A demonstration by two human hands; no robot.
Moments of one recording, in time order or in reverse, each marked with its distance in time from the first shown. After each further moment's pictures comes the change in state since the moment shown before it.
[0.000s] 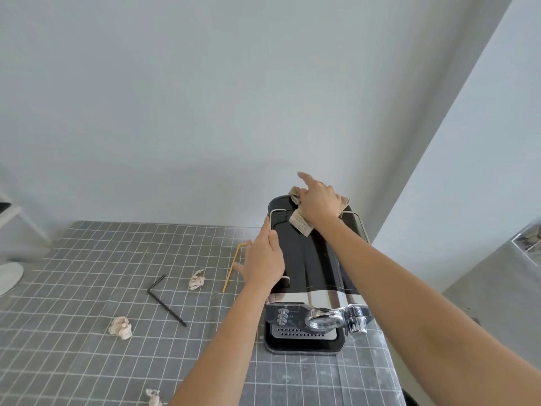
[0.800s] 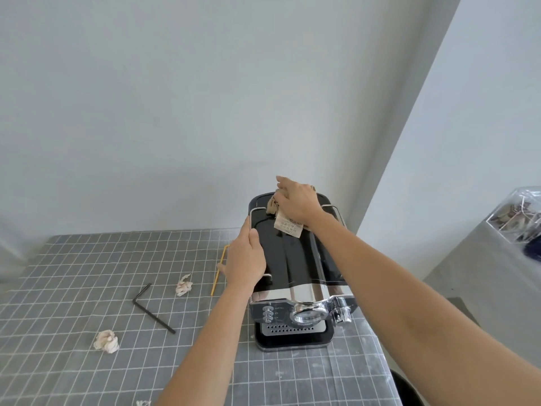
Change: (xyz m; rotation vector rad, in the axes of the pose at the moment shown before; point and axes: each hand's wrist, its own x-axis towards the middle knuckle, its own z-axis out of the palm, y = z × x) left_hand 0.011 -0.013 0.006 -0.060 0.033 0.113; right_hand -0.007 0.012 -0.017 0.135 -0.222 -0.121
